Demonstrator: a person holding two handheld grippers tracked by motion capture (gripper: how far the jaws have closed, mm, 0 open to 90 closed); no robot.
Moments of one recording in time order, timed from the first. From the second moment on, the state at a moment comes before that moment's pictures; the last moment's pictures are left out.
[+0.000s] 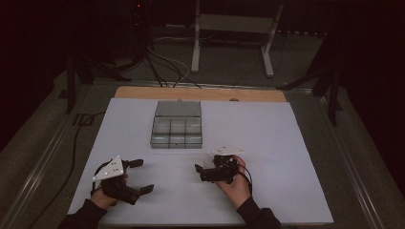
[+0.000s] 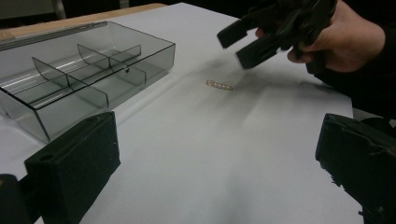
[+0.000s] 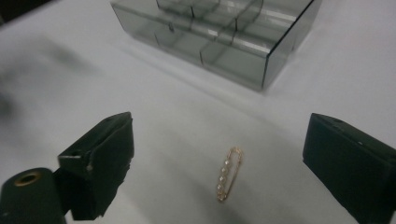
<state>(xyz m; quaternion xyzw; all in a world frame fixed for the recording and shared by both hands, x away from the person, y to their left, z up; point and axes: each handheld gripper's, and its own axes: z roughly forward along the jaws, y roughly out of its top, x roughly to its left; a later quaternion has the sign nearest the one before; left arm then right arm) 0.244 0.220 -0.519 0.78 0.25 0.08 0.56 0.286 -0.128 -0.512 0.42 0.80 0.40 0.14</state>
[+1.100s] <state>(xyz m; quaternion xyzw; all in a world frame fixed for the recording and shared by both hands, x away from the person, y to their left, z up) 0.244 0.220 -0.520 0.79 0.24 0.08 0.56 0.290 -0.109 -0.532 0.46 0.81 0.30 0.17</state>
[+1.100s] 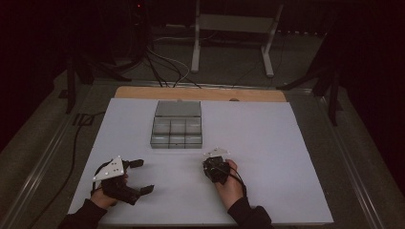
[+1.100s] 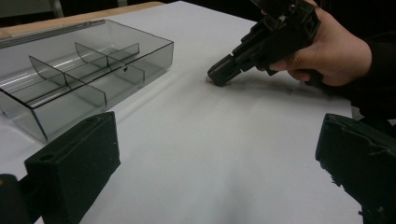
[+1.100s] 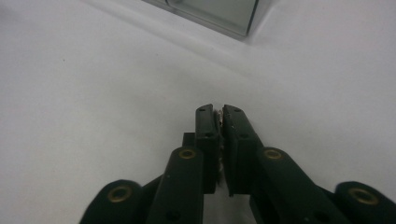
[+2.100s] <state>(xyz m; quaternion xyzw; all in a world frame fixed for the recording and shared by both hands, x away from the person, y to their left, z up) 0.245 0.220 -0.520 0.79 0.24 0.08 0.56 0.296 -0.112 -0.482 0.44 0.81 0.34 0.15</state>
